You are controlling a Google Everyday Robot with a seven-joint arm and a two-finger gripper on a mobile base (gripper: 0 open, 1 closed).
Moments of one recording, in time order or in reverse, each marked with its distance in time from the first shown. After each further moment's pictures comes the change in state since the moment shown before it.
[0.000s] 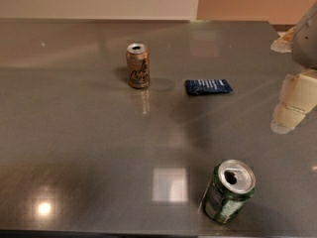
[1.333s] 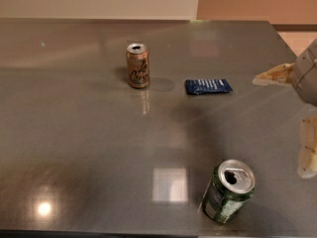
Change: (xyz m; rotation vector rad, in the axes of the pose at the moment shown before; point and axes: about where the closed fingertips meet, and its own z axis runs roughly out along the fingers) arm 0.010 0.064 0.018 -0.181 -0.067 -0.340
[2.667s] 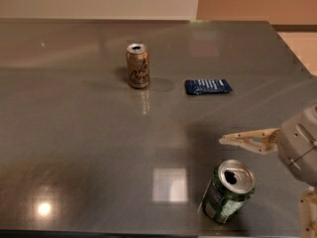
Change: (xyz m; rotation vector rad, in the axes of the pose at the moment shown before) arm -0.053 0.099 0.043 -0.116 -0.230 -0.314
